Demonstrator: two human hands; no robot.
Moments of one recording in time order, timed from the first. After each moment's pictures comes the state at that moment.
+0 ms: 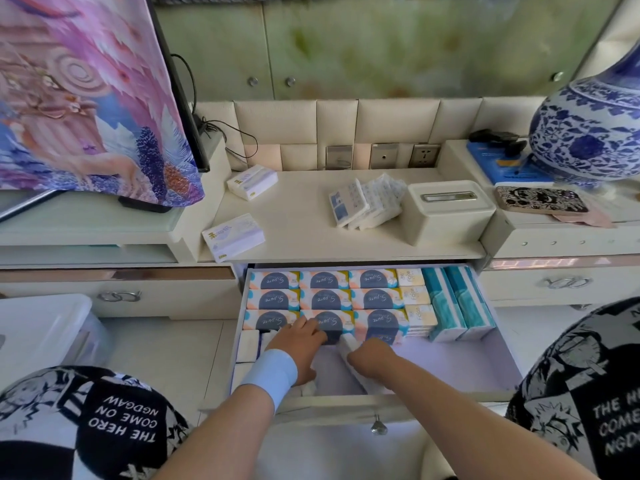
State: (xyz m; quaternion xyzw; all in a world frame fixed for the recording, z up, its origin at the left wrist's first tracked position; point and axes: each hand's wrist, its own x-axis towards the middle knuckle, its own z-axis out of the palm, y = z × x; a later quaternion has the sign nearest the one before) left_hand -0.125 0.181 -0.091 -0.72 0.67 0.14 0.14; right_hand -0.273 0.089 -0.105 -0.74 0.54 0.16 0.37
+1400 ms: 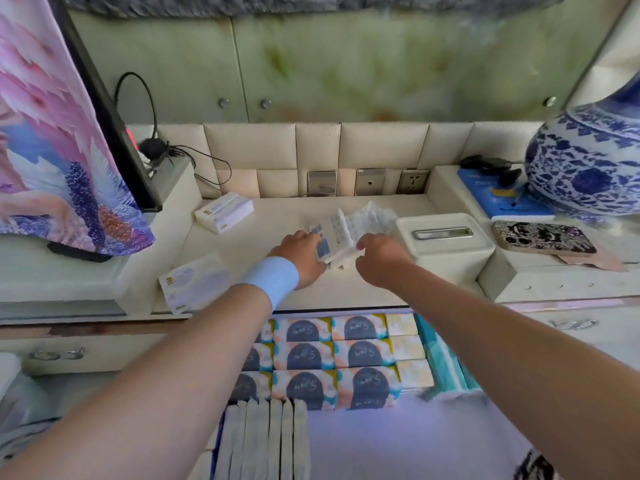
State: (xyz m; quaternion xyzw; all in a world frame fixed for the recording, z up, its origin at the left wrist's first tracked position) left_hand -0.054 -0.015 0.019 -0.82 0.54 0.15 -0.08; right_hand -0.207 -0.107 0.016 -0.86 0.49 -0.03 0.16
